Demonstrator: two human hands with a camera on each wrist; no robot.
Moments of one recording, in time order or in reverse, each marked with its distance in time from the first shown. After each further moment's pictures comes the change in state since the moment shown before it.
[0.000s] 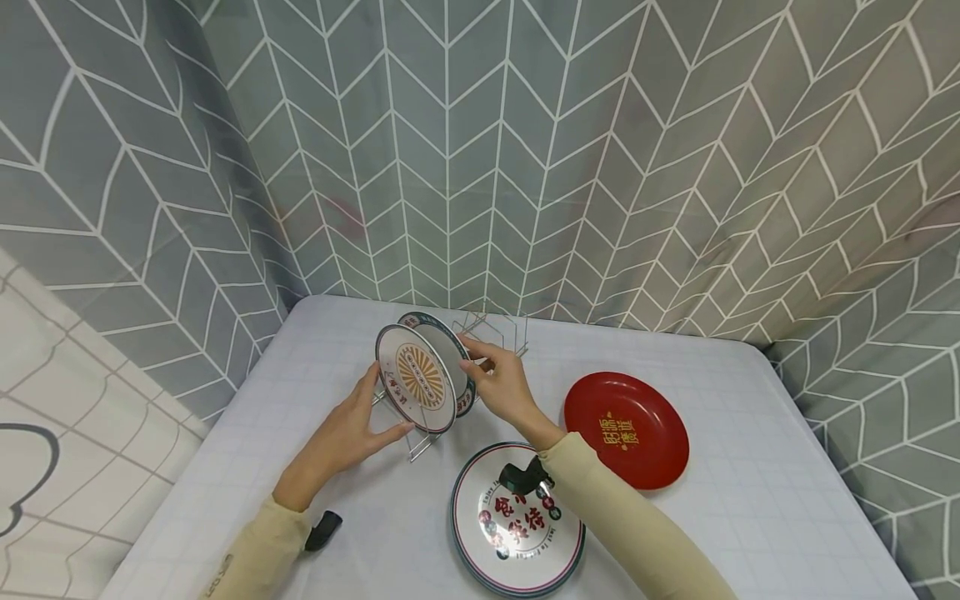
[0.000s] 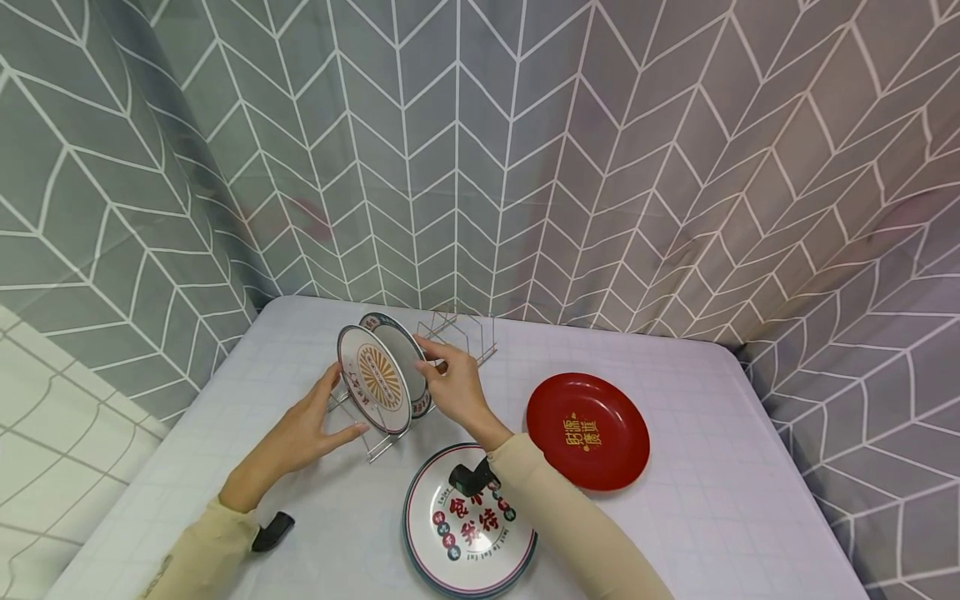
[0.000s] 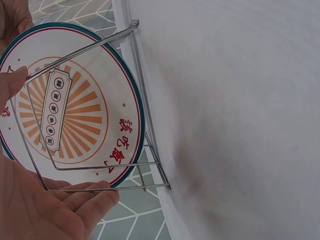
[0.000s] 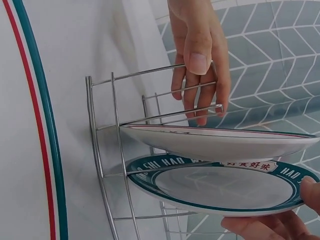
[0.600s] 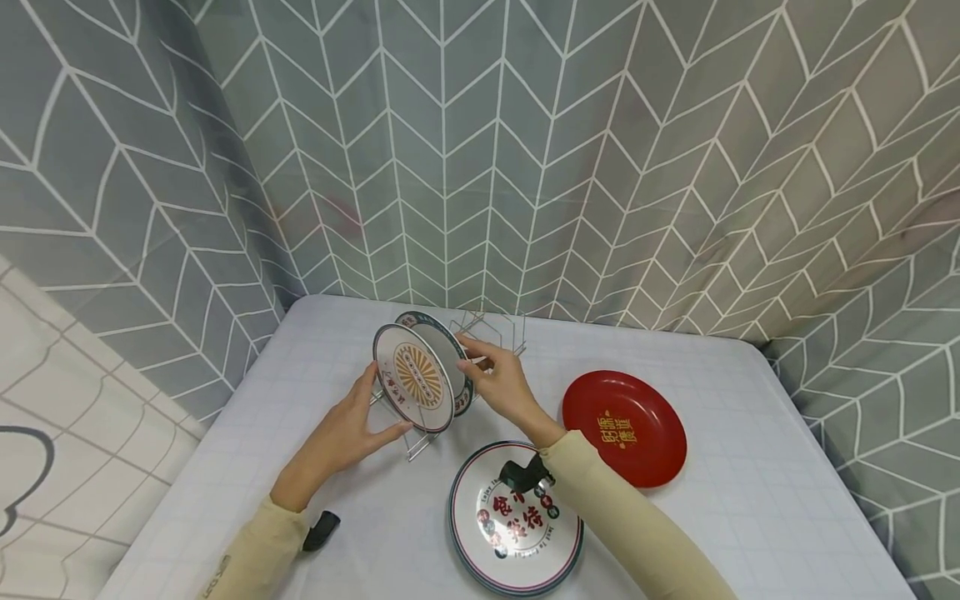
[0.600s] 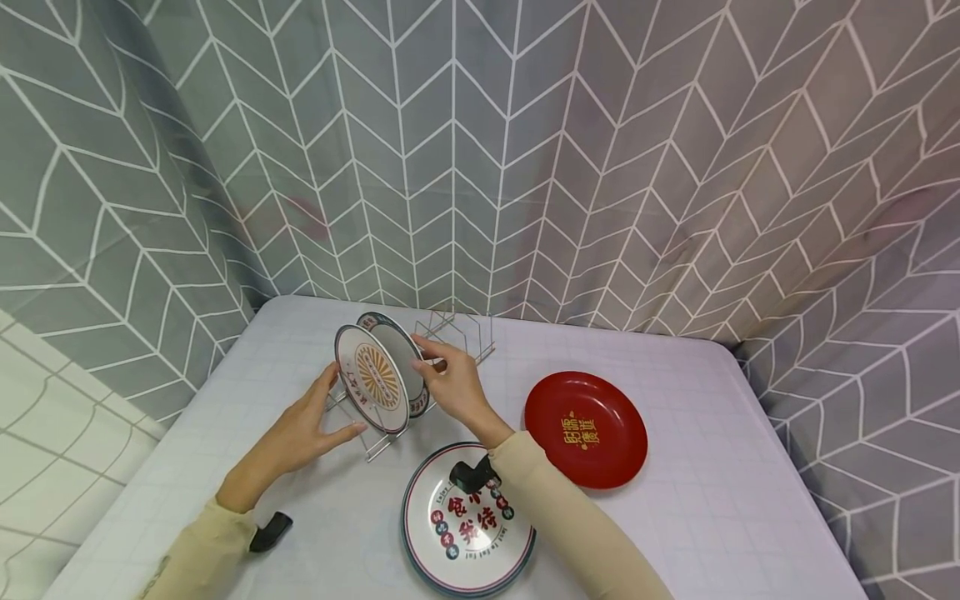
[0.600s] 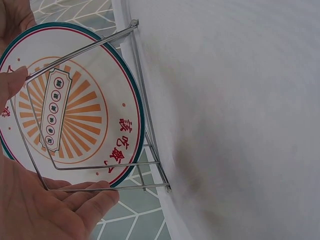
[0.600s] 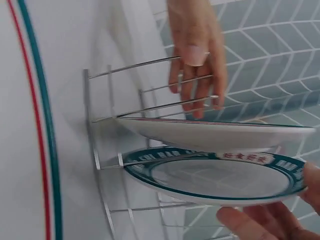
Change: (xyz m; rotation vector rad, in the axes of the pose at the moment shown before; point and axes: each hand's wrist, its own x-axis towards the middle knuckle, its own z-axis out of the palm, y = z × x) left_hand 0.000 0.000 0.000 0.003 0.001 0.000; right_hand 0.000 0.002 -0.007 -0.004 -0.054 0.008
